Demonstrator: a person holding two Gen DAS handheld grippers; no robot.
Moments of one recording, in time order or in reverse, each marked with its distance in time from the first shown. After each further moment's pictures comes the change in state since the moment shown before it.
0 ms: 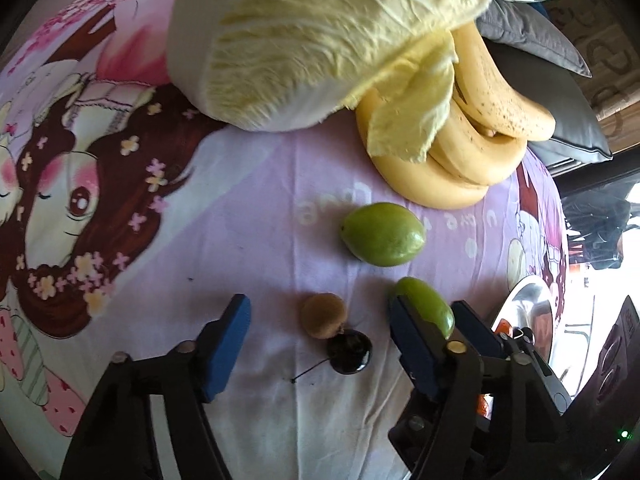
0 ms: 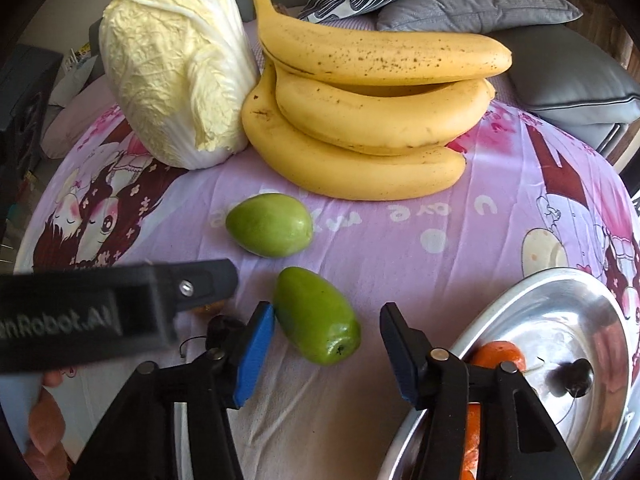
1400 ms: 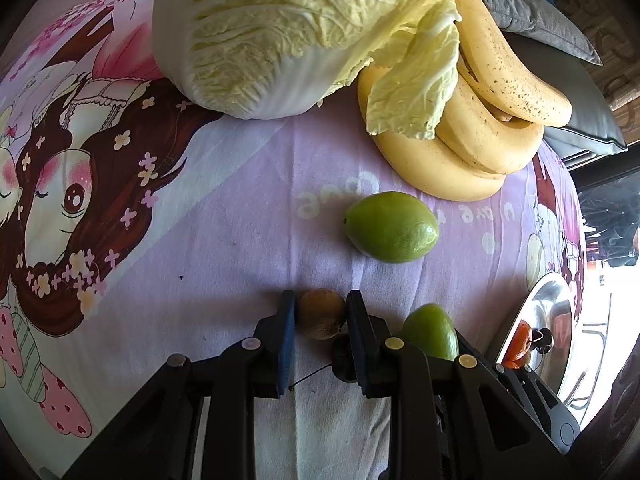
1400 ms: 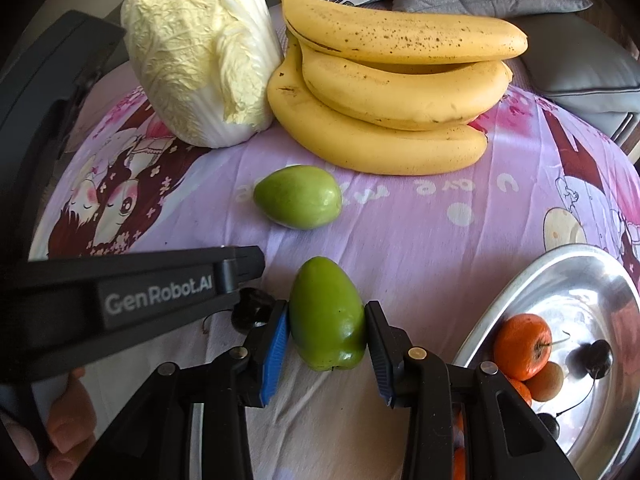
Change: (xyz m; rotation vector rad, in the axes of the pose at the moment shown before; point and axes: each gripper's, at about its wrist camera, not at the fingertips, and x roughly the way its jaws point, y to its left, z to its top) left arm 0.024 -0.014 -0.011 0.015 -0.007 0.073; right arm 0.001 0.012 -0.019 -0.001 0.038 0.063
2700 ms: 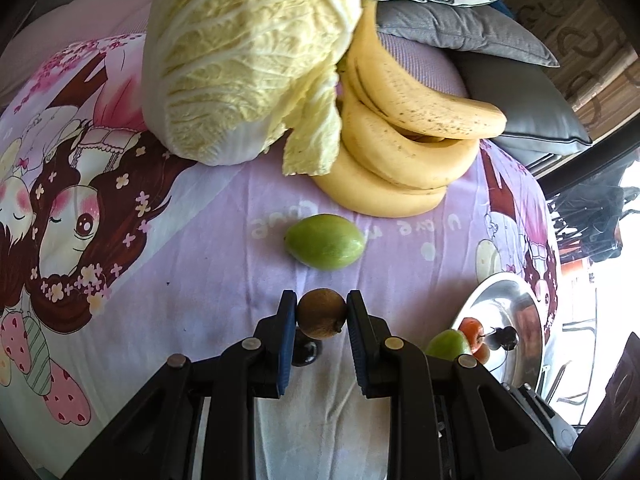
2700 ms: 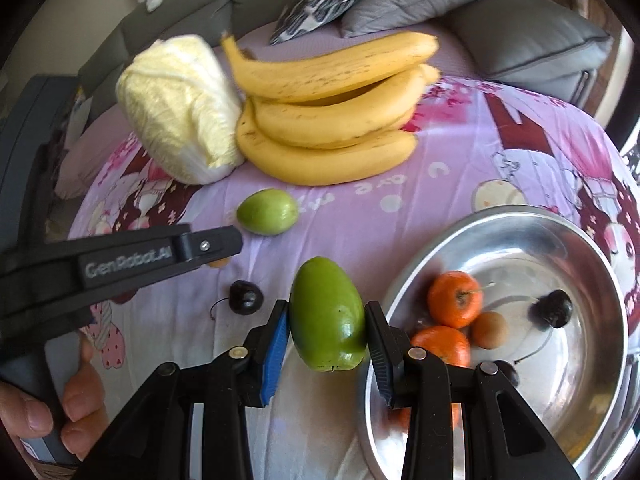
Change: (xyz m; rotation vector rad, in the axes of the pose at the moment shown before) left arm -0.078 -0.046 -0.016 0.062 -0.116 -0.049; right arm -0.064 -0.048 -0.015 0.160 -0.055 0.027
